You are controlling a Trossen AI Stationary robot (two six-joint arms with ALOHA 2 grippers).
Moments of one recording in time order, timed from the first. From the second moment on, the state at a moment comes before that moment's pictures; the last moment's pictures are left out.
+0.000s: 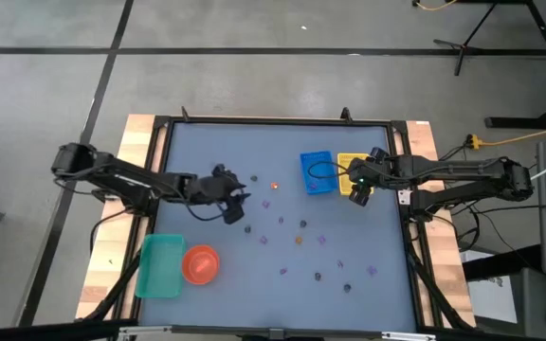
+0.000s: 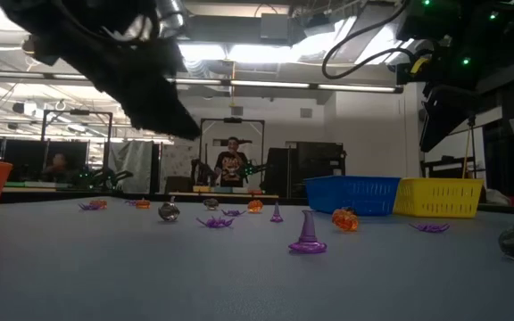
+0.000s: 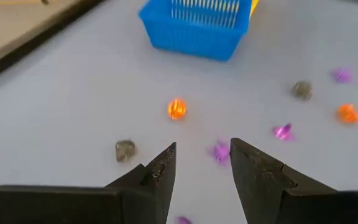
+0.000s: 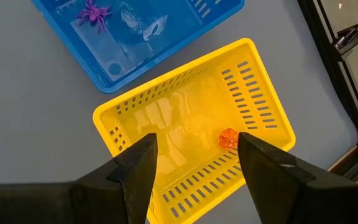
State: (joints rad) left arm -0.04 1.31 0.54 0.14 -0.38 -0.31; right arm -0.12 1.07 0.76 -0.92 0.38 0.21
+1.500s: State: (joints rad) left arm -0.04 1.58 0.57 0.04 -0.38 -0.50; right arm -0.12 1.07 0.76 -0.92 0.38 0.21
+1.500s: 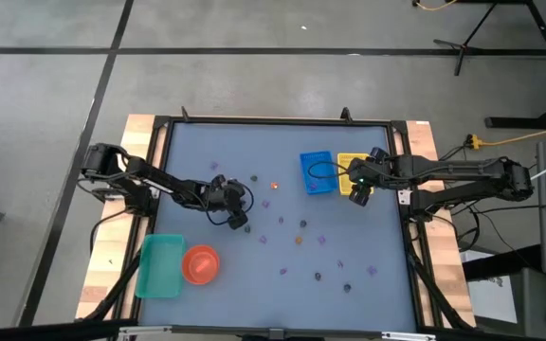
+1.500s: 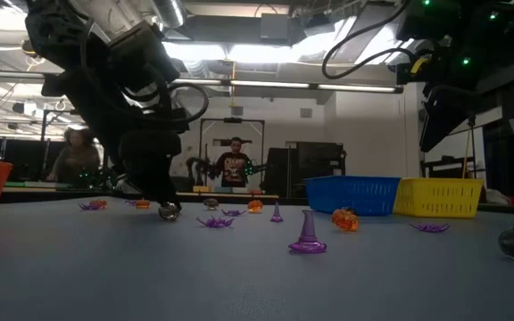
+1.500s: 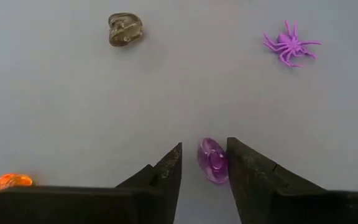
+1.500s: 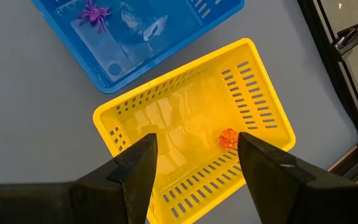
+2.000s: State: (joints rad) left arm -0.04 1.58 0.57 0.04 -0.38 -0.50; right arm -0.12 1.07 0.76 -0.91 0.38 0.21
